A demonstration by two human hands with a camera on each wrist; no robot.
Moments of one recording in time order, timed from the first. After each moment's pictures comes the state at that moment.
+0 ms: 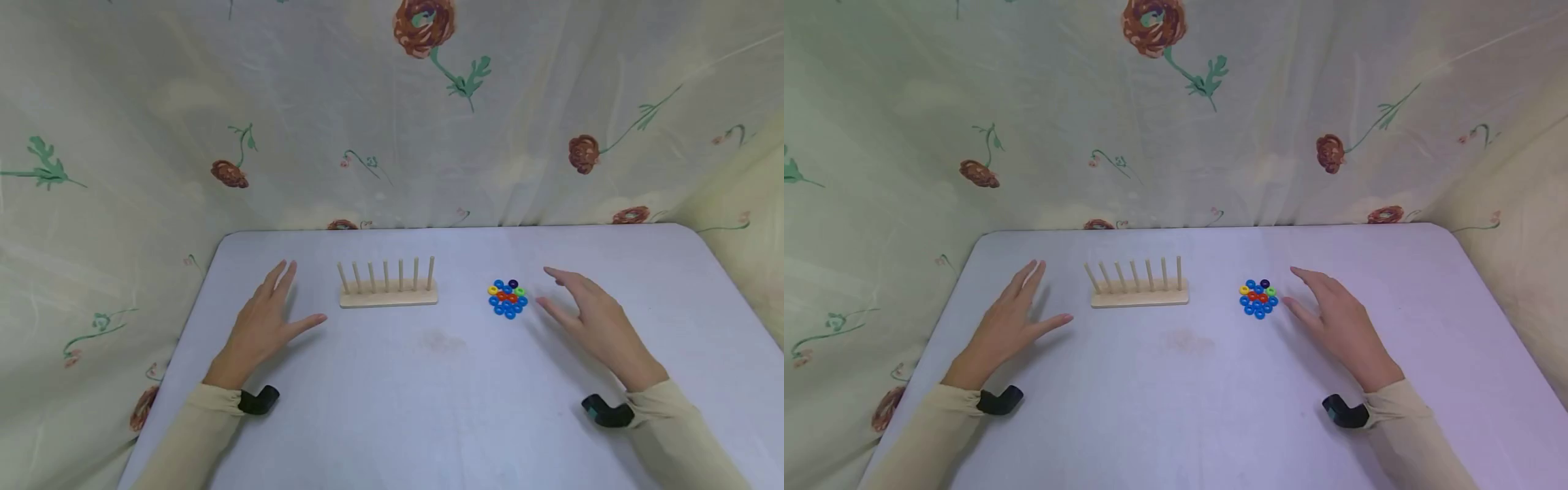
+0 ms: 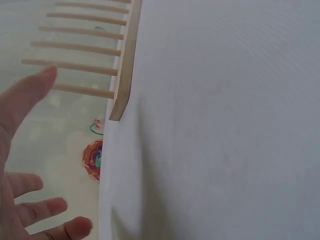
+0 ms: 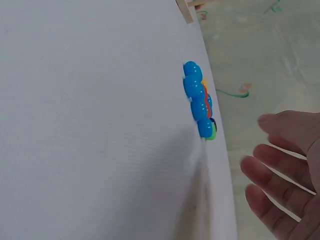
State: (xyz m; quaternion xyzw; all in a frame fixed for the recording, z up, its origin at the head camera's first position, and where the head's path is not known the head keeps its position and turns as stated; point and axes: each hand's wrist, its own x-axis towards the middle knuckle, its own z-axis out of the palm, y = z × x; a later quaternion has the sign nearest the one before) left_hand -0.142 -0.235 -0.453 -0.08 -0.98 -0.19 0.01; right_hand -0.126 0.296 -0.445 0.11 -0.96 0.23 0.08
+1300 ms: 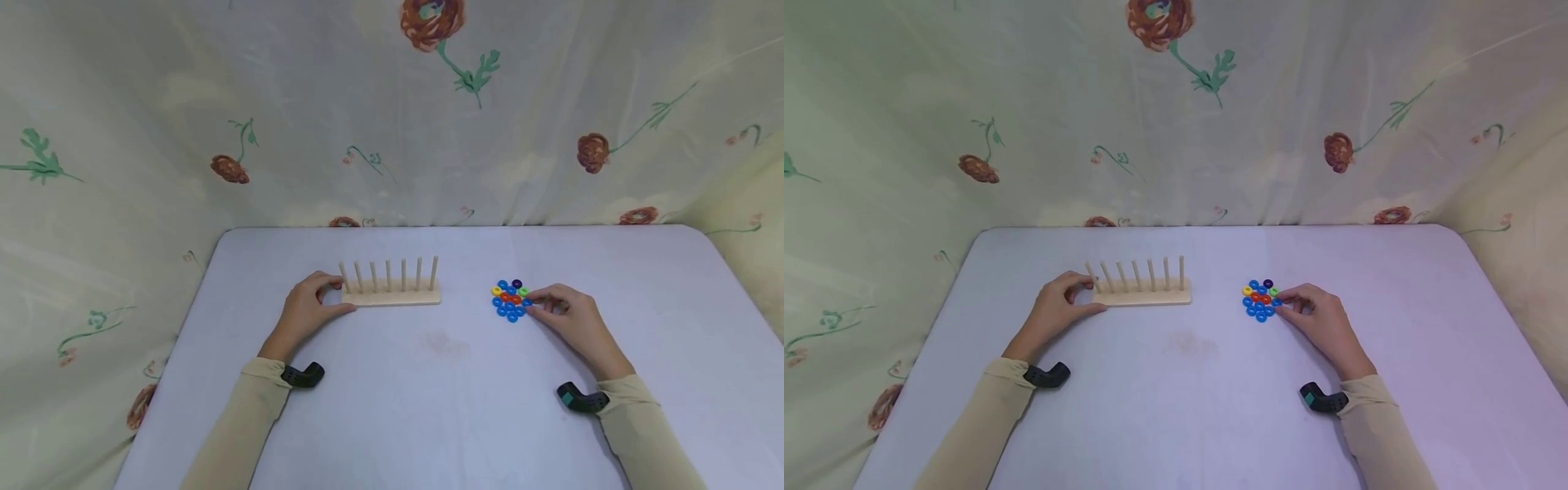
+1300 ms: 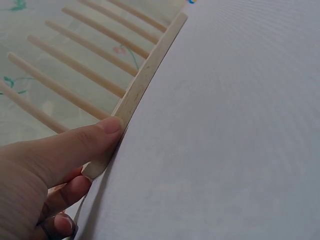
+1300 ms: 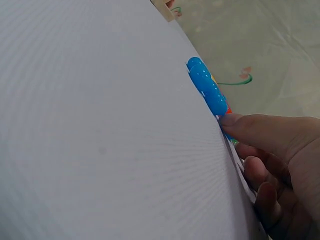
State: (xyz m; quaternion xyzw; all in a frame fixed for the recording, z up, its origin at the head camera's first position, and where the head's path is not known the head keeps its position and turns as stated) left_hand -0.186 -0.190 -0.500 -0.10 -0.93 -0.35 0.04; right_hand -0.155 0.294 -0.508 0.09 -0.93 0.35 0.07
